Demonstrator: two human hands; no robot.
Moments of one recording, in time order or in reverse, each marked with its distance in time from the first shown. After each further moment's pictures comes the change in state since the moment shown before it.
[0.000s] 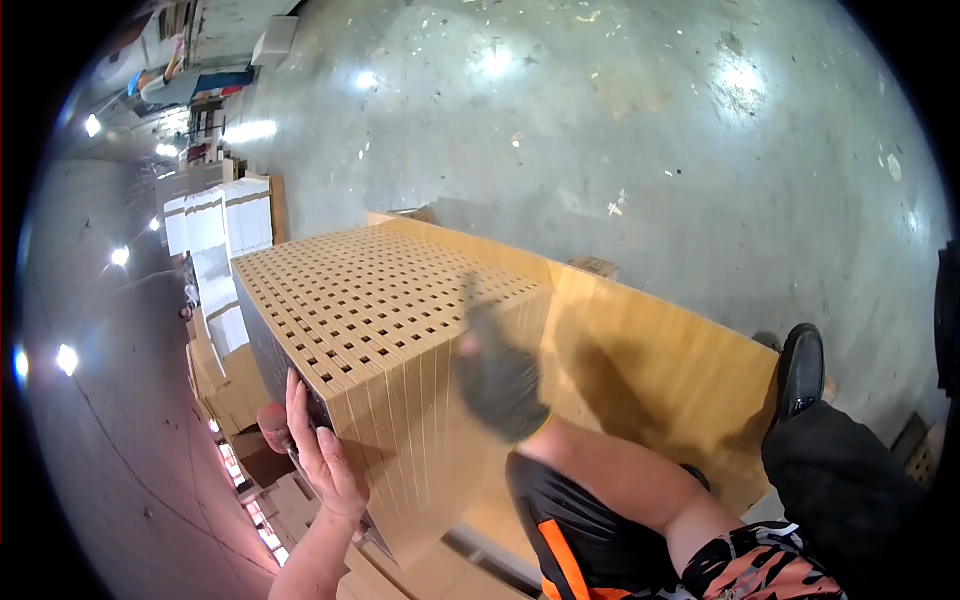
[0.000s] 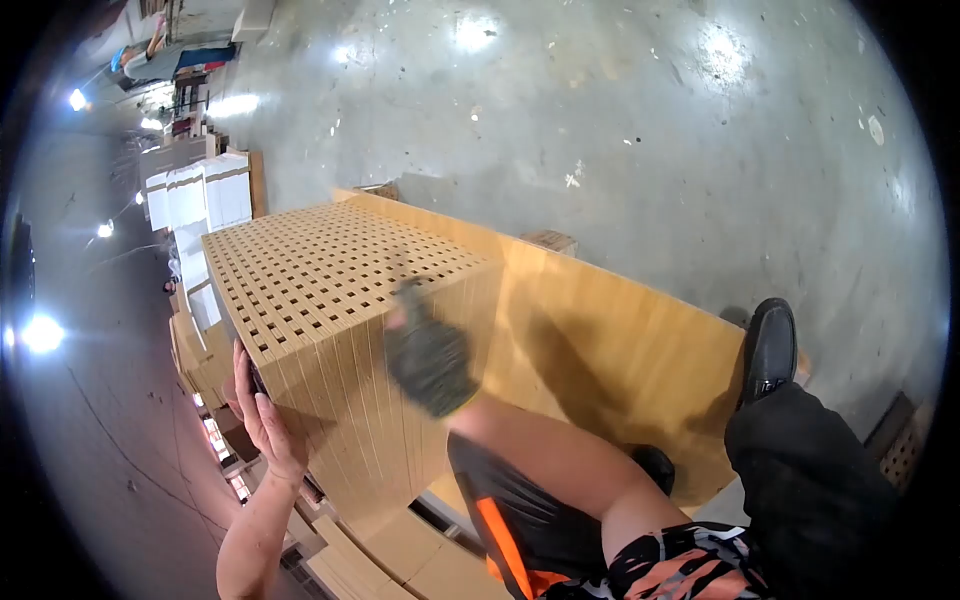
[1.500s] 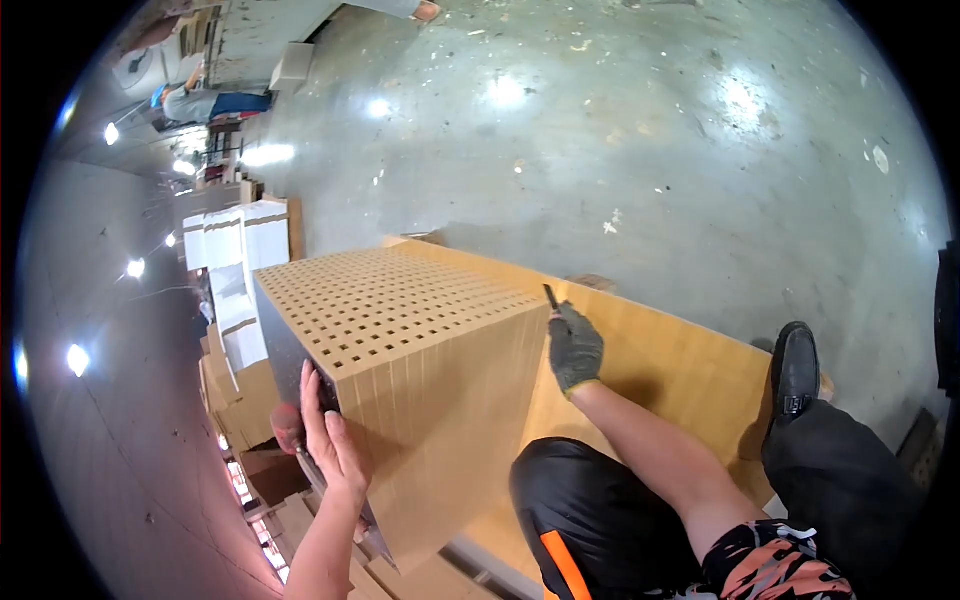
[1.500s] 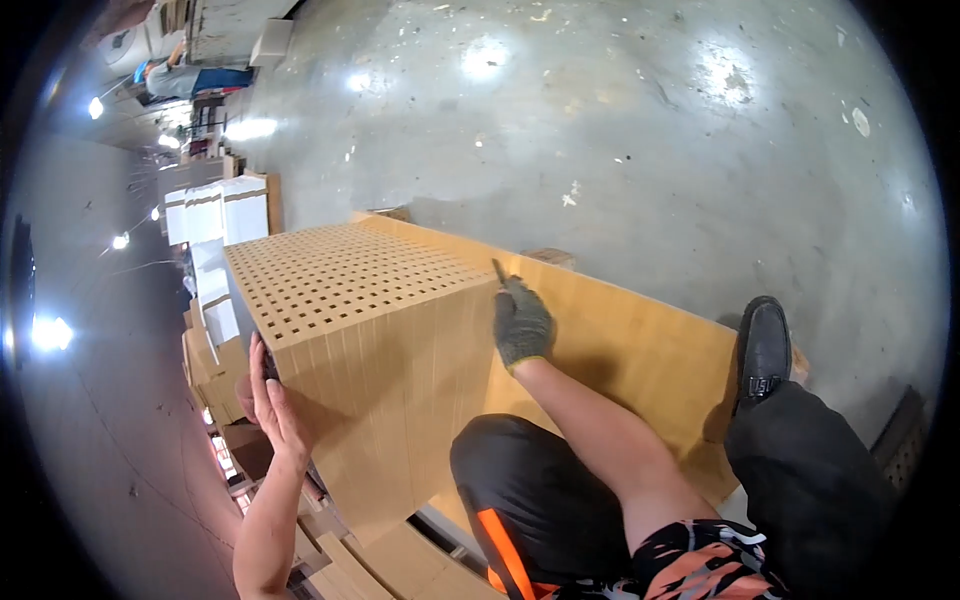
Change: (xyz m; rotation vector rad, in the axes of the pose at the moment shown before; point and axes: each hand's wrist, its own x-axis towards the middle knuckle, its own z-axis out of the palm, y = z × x) left_hand -0.001 0.002 -0.003 0.144 -0.018 0.021; right_hand 0.019 0.142 -0.040 -0.136 0.247 0.240
